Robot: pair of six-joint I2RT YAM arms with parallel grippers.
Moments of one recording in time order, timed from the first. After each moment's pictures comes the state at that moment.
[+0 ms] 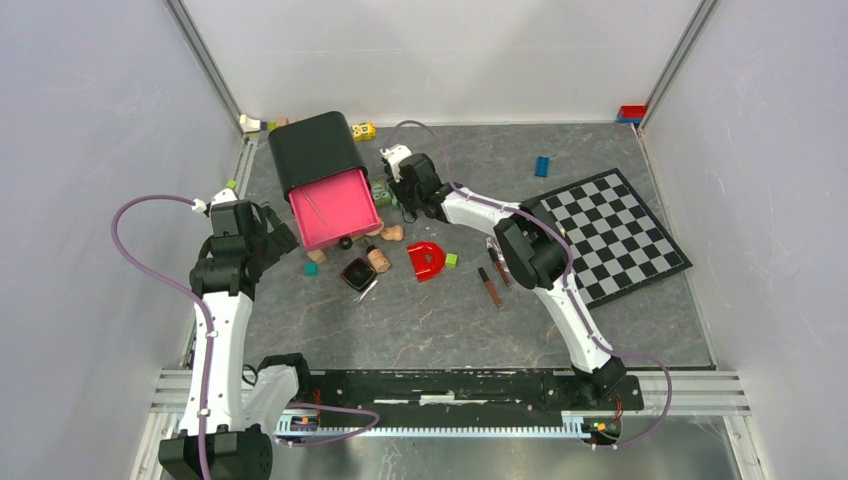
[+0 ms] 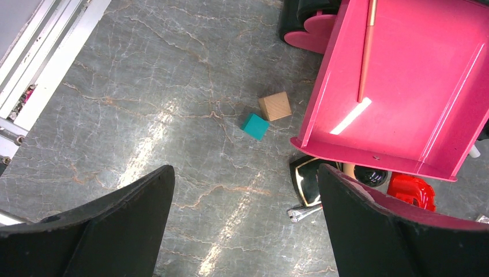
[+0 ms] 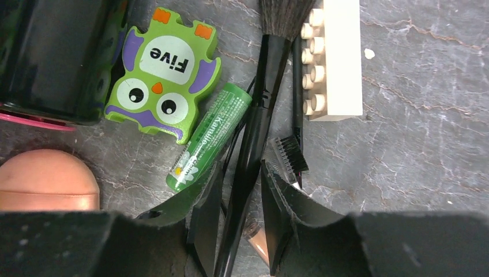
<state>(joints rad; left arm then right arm) 0.12 0.87 0.95 -0.83 -0.18 -0.45 0.70 2.44 1.88 -0.06 0.07 -0.01</state>
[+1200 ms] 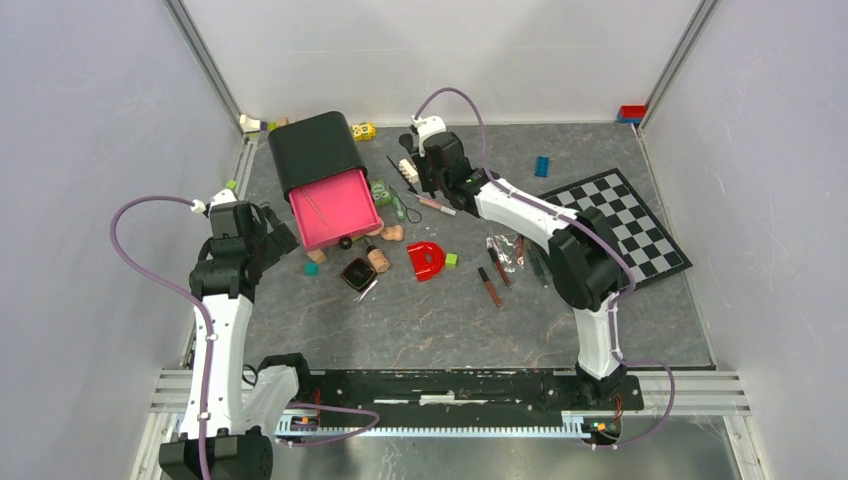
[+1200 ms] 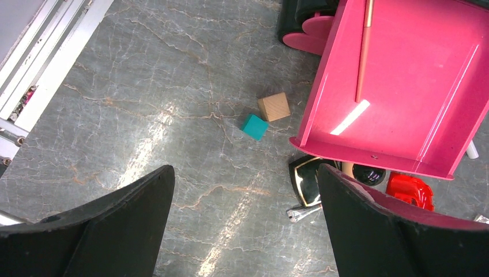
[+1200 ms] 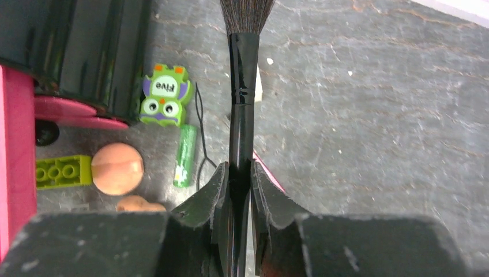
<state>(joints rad) 0.12 0.86 0.95 -0.83 -0.18 -0.45 0.69 2.05 1.66 -0.10 0.22 0.13</state>
